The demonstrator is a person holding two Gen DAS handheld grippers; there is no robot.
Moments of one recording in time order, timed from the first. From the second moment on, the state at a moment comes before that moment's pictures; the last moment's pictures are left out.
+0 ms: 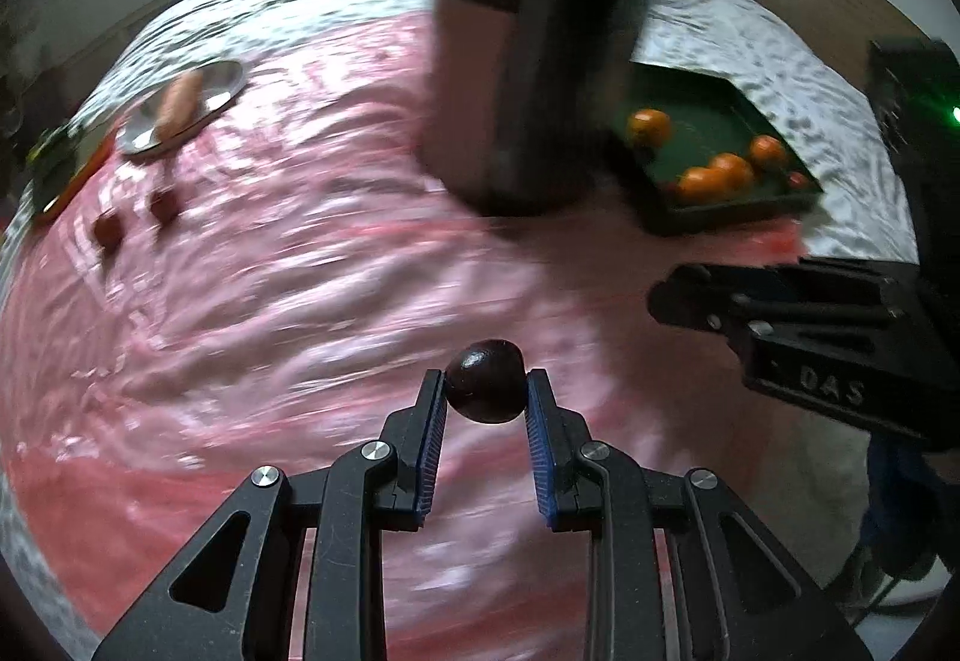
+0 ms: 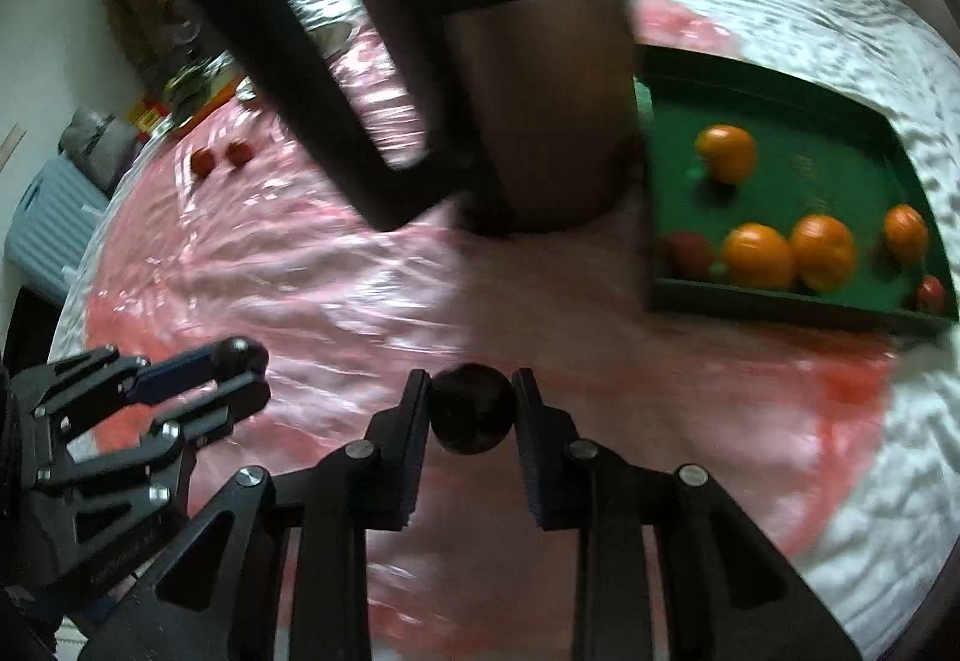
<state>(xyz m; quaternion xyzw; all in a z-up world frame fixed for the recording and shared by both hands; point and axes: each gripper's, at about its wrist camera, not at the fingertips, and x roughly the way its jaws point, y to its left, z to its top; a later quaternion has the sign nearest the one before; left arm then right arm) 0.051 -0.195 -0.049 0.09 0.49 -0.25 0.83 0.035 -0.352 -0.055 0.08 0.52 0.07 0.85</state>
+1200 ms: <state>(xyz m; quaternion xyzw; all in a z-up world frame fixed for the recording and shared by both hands) 0.150 -0.443 -0.042 0.09 0.44 -0.32 0.84 0.070 -0.576 -0.050 0.11 0.46 -0.06 0.88</state>
